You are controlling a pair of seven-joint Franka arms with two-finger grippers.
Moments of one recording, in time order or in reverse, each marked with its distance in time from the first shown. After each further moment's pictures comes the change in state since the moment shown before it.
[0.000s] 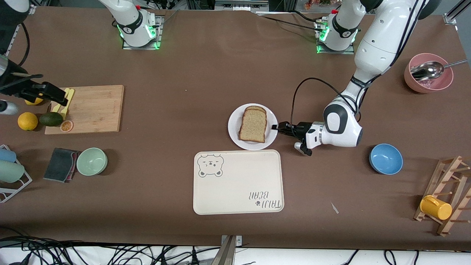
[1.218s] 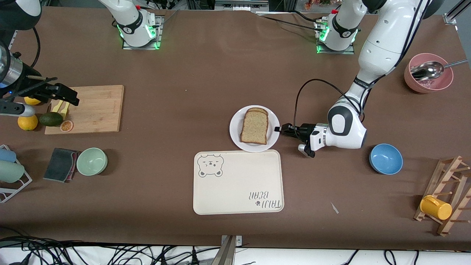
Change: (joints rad) left arm 0.029 -0.001 0.000 0.038 -0.006 -0.032 -0.031; right arm 0.009 0.018 -0.003 -0.009 0.016 -0.024 0.014
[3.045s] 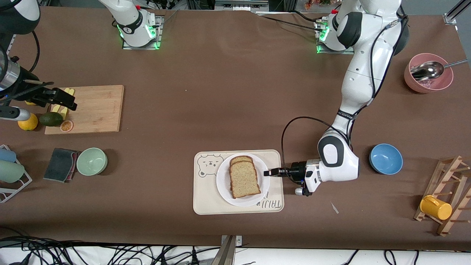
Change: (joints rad) left arm -0.103 0.391 0.064 0.673 -0.096 0.063 -0.291; right arm -0.004 0.004 -0.017 0.000 0.002 0.047 0.009
